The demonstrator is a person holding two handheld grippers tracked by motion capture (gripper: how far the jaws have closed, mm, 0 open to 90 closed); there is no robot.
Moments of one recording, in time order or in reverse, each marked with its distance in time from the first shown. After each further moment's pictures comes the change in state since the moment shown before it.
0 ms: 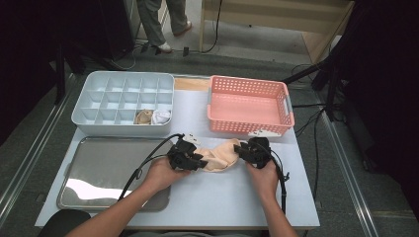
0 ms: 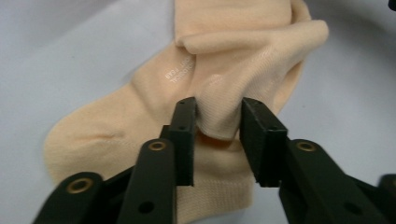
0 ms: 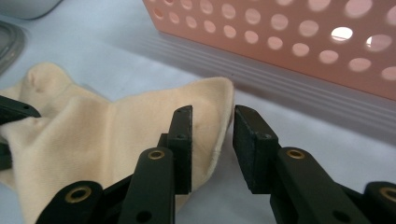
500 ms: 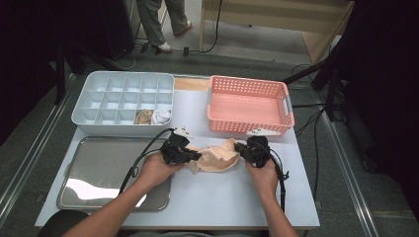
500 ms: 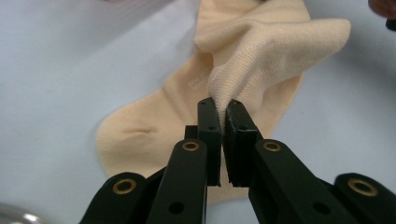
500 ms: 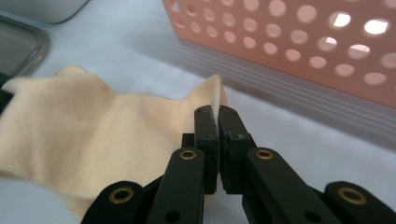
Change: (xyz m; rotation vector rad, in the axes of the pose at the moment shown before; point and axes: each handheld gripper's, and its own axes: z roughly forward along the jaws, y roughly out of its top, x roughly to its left) left arm 0.017 0.003 -0.026 -0.046 -0.030 -0.057; right arm 0.009 0.007 -0.007 0.007 0.027 -0.015
